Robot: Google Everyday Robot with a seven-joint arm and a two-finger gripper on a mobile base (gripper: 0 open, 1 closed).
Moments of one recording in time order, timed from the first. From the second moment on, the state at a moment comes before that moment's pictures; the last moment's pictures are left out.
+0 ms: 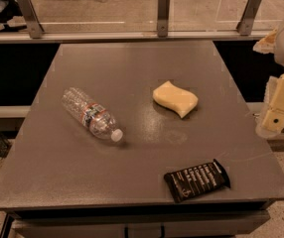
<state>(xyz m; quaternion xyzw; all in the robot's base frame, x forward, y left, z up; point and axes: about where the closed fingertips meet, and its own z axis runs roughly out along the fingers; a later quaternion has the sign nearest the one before) 0.438 -0.217 0.976 -0.60 0.78 -0.03 0.16</state>
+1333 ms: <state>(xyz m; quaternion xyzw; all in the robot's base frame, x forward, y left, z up) 0.515 -0.101 0.900 -0.64 0.76 -0.01 0.13</state>
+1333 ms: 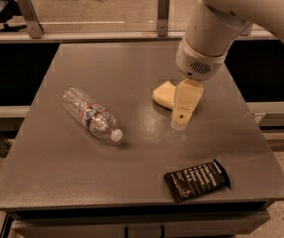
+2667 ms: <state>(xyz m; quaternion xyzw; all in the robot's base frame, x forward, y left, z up) 0.554 -0.093 0.835 -0.57 0.82 0.00 0.07</state>
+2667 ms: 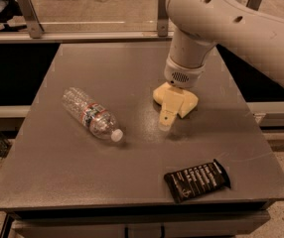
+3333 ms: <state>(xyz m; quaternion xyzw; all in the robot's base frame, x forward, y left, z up) 0.561 -0.096 0.832 -0.57 0.82 0.00 0.09</state>
